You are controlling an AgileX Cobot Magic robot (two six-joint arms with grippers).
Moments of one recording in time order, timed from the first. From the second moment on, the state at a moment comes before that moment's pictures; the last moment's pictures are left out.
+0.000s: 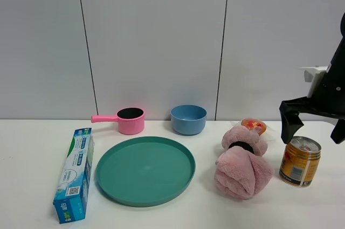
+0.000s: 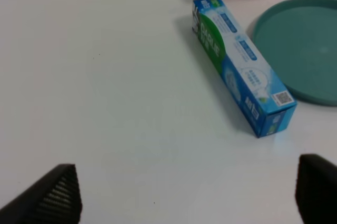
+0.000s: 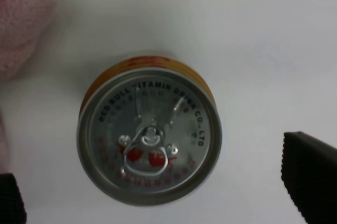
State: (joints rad) left arm 0.06 -0.01 -0.51 -0.08 1.06 0.10; right arm 0.05 1.77 -1.16 -0.01 0.76 0.01
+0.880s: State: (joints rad) left arm 0.06 -0.01 -0.51 -0.08 1.06 0.10; right arm 0.05 1.93 -1.16 -0.04 0.66 0.00
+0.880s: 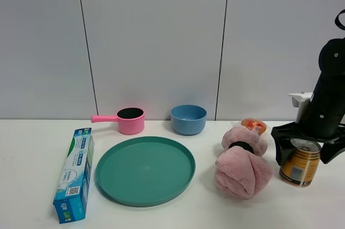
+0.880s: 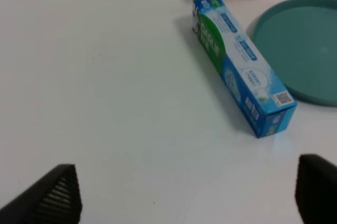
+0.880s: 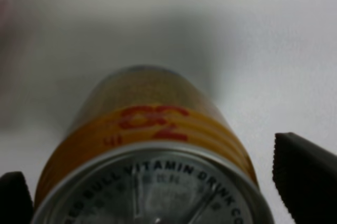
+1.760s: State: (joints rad) left arm 0.06 -0.01 -0.51 -0.08 1.06 0.10; right arm 0.12 1.83 -1.36 -0.04 0.98 -0.02
